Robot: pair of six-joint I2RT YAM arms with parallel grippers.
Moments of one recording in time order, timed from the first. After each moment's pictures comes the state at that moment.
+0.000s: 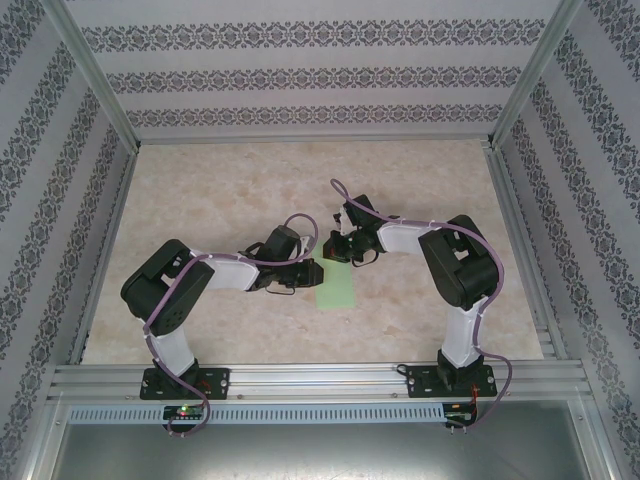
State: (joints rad) left arm -0.64 1.78 0.77 0.15 0.44 -0.70; right arm 0.50 1.93 1.06 -0.19 -0.52 0.62
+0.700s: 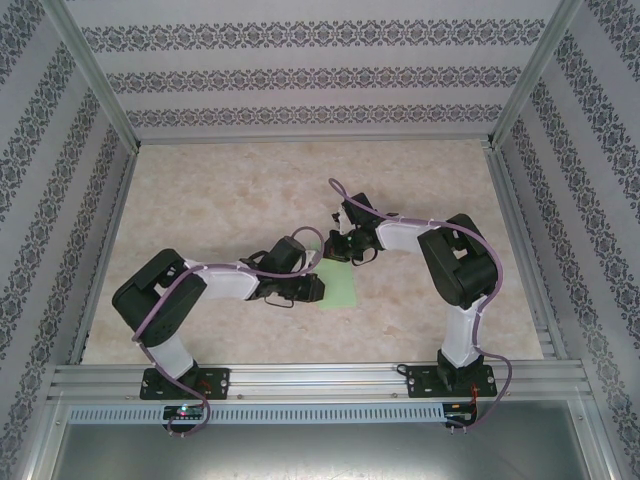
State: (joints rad) left arm -0.72 1.69 0.73 0.03 0.43 -0.62; right arm 0.50 1.94 1.09 -0.24 -0.51 0.60
